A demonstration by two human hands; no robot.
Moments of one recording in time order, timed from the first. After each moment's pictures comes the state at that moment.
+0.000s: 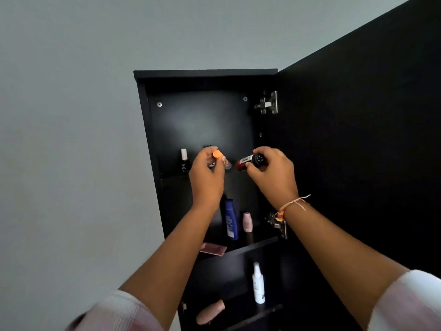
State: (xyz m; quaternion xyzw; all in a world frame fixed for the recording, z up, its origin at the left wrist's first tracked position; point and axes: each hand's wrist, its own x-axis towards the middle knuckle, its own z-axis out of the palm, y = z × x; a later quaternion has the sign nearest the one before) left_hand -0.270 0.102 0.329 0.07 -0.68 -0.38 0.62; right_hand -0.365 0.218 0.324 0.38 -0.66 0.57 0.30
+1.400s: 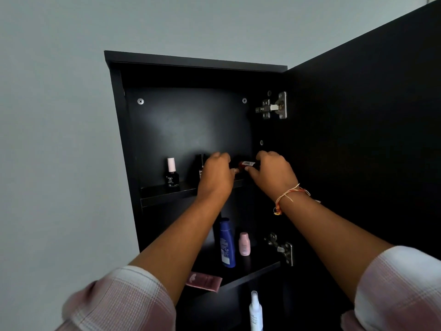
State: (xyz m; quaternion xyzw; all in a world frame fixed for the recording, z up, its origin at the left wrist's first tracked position) left_hand -0.366 0.034 0.360 0.14 -0.86 -0.10 0.48; right_hand -0.452 0.150 0.354 0.33 -0.82 0.31 0.35
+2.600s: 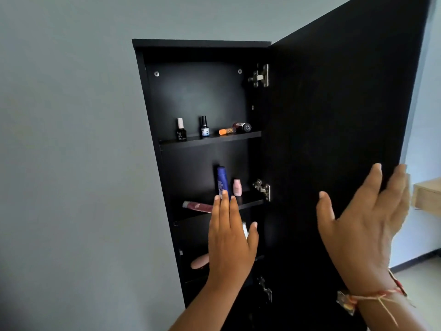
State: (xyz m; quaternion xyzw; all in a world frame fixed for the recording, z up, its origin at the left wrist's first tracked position) left_hand -0.188 0.229 0.155 0.22 -0.87 -0.05 0.44; right_hand -0.263 0.410 0.219 0.14 -0.80 0.40 0.42
